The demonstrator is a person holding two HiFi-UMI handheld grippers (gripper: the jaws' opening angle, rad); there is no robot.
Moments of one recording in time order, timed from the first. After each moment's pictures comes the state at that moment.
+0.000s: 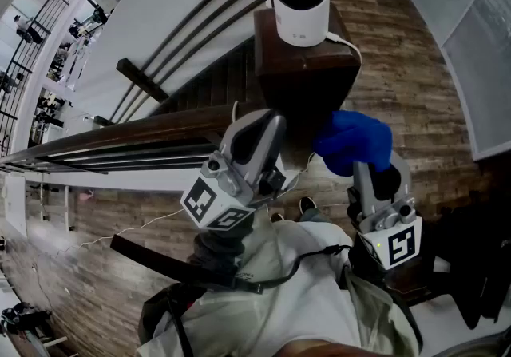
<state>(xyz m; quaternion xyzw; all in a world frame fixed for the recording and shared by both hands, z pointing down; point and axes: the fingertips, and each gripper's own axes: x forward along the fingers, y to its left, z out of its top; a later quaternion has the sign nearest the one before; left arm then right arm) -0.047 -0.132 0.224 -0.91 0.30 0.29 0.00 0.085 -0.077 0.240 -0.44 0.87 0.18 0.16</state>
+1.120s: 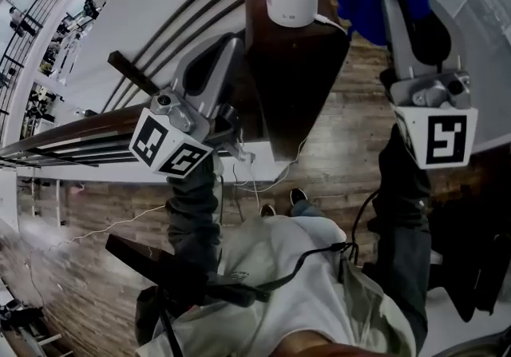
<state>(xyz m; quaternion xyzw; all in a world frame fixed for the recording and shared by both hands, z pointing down) -0.080 -0.172 0.164 -0.92 0.31 0.24 0.09 0.083 -0.164 0.074 -0.43 0.78 0.45 0.08</state>
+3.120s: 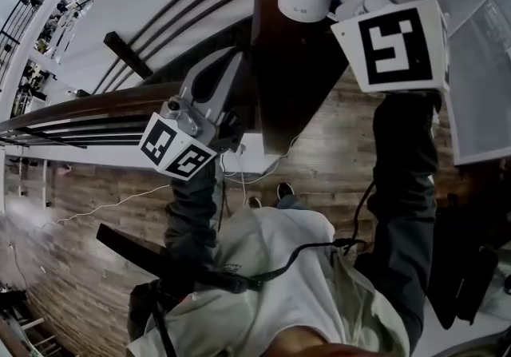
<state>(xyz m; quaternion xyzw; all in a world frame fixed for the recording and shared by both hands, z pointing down) -0.091 -0.175 0.213 -0.90 0.35 0.24 0.02 -0.013 -0.246 0.066 -0.40 0.74 0.50 -0.21</state>
